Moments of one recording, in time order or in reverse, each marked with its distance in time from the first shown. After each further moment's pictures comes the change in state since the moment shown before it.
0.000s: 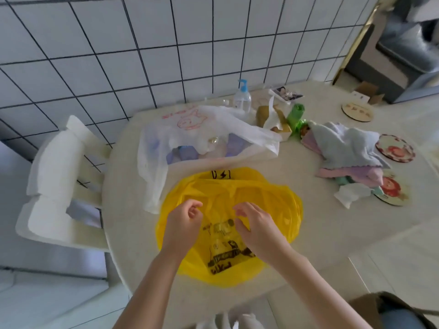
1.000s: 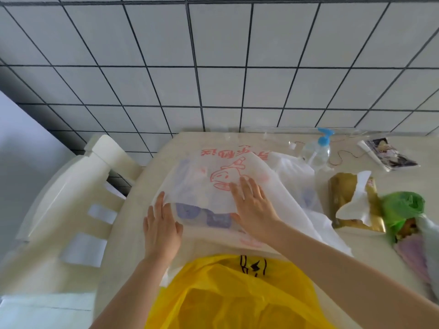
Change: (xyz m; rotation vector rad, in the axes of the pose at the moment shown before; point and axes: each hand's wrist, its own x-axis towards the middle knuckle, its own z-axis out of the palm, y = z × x) left_hand 0.232 -0.088 -0.015 0.620 0.285 -0.330; right_hand 0.369 0.032 0.044 -0.653 -0.339 -0.449
